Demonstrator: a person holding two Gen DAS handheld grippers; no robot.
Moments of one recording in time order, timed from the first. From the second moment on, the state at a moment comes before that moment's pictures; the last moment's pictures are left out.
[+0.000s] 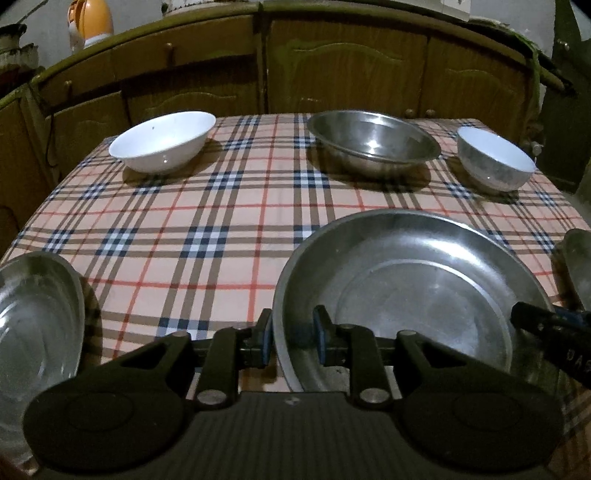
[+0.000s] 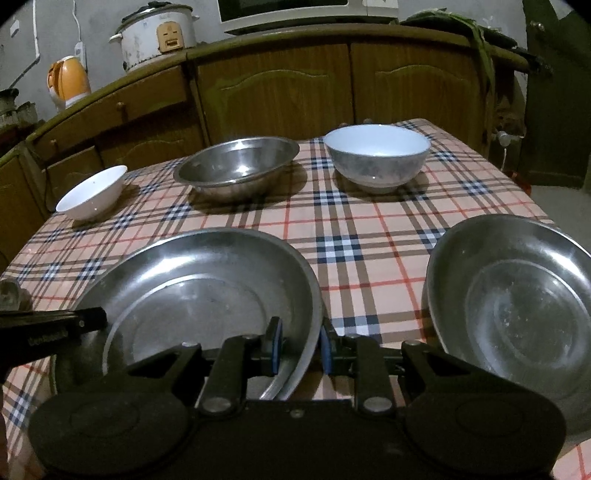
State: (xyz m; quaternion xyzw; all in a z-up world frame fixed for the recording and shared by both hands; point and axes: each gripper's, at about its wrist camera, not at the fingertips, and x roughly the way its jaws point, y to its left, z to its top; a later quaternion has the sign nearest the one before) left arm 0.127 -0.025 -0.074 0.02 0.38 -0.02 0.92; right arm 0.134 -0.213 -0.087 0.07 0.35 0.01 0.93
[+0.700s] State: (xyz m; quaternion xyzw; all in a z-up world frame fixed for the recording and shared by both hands) left arm 0.111 -0.024 -0.046 -0.01 0.36 0.00 0.93; right arm 0.111 -0.233 -0.054 0.09 0.32 -0.01 0.94
